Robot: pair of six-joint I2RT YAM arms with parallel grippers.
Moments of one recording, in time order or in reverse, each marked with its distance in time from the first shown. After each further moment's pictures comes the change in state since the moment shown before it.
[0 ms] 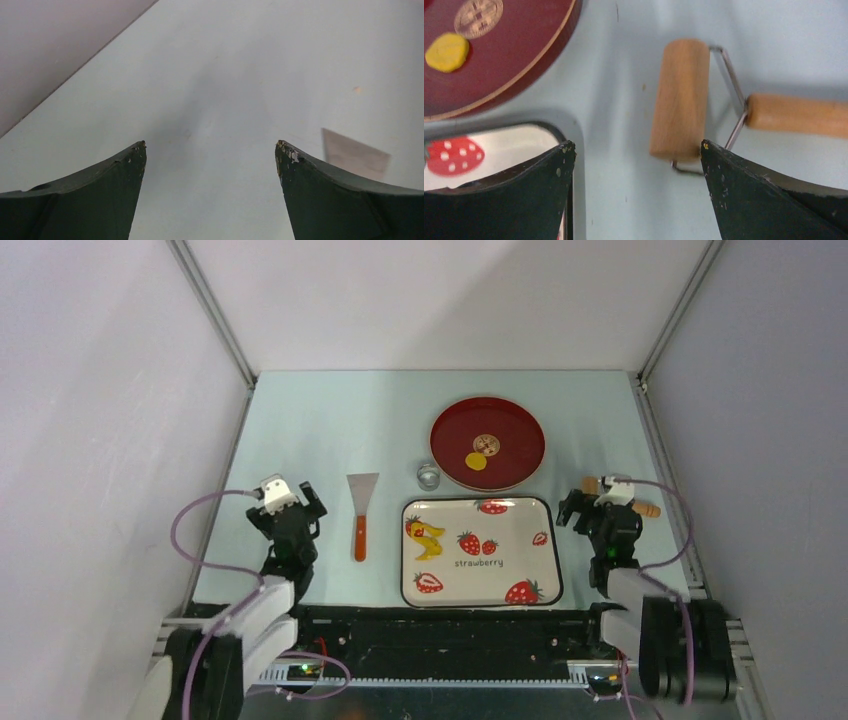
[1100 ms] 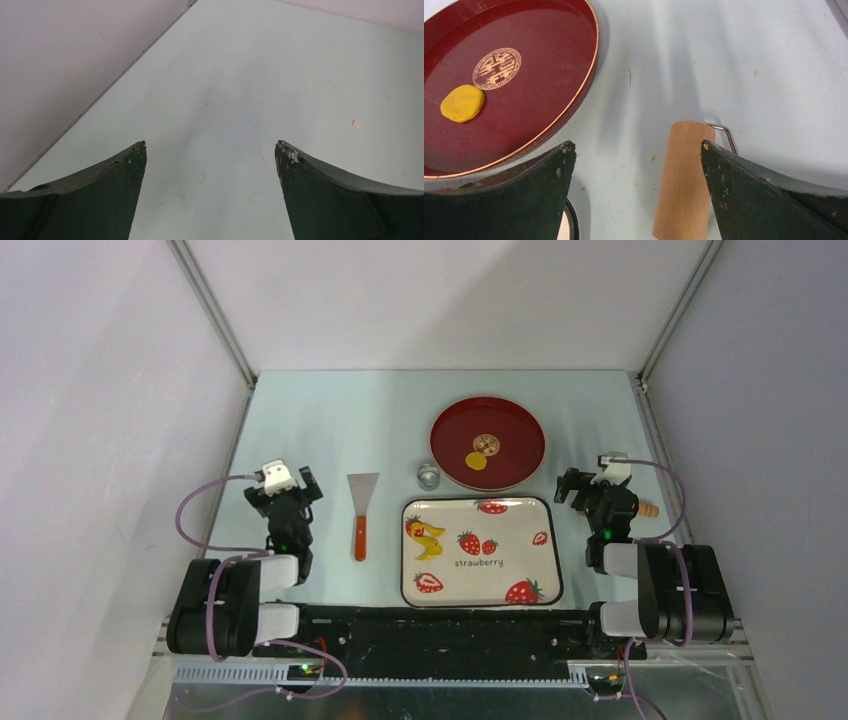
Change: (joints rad) left arm 0.148 0.496 0.032 0.592 0.184 0.168; right arm 0.027 0.371 0.151 0.364 0.008 -0.036
